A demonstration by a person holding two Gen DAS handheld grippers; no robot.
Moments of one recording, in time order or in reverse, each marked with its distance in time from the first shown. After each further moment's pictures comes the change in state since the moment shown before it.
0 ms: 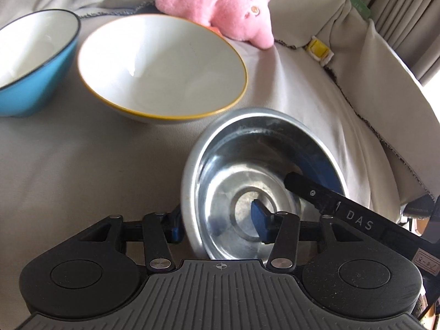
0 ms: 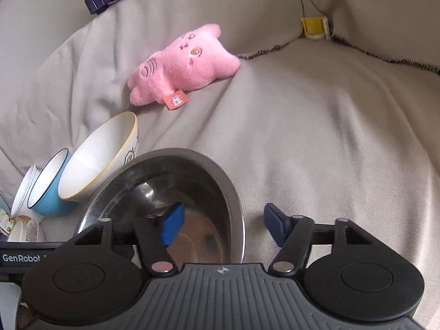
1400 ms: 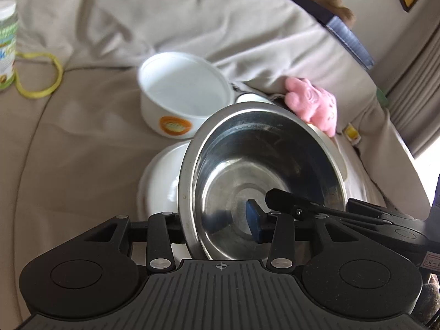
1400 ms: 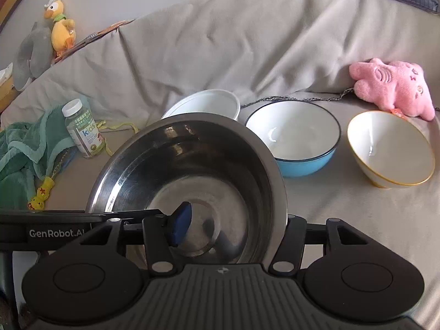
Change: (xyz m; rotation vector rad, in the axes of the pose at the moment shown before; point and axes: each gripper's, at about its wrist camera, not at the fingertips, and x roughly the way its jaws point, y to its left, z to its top) left arm -0.228 0.265 -0.039 -0.176 -0.218 -0.016; right arm -0.007 0.362 -0.068 -0.421 0.130 0.144
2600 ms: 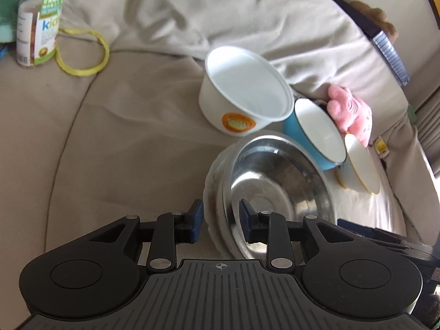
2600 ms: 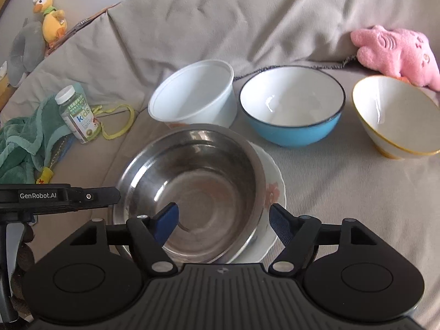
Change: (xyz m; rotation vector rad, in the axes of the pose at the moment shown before) left arm -0.001 0.052 0.004 -0.096 0.036 0.091; right arm 0.019 -0.024 -0.022 0.090 0.131 0.049
